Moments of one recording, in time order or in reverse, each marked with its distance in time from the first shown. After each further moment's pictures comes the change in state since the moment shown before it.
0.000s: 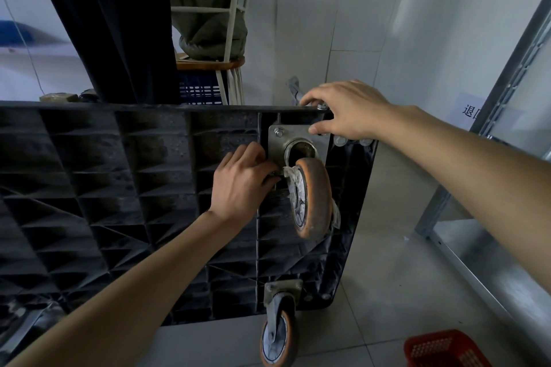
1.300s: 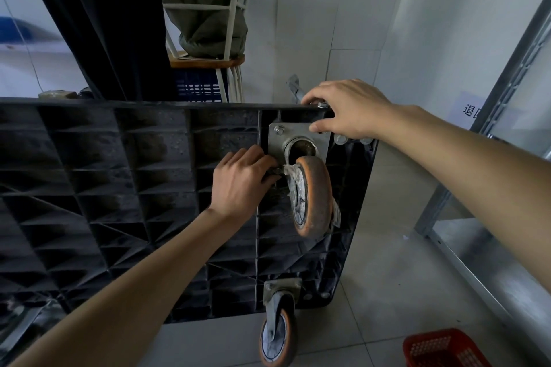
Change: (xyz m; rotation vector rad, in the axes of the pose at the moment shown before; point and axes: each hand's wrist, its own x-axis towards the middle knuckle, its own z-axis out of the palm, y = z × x) left_hand 0.001 -0.002 0.005 0.031 0.017 -0.012; right_hand -0.001 0.000 0.001 0.018 0.022 0.000
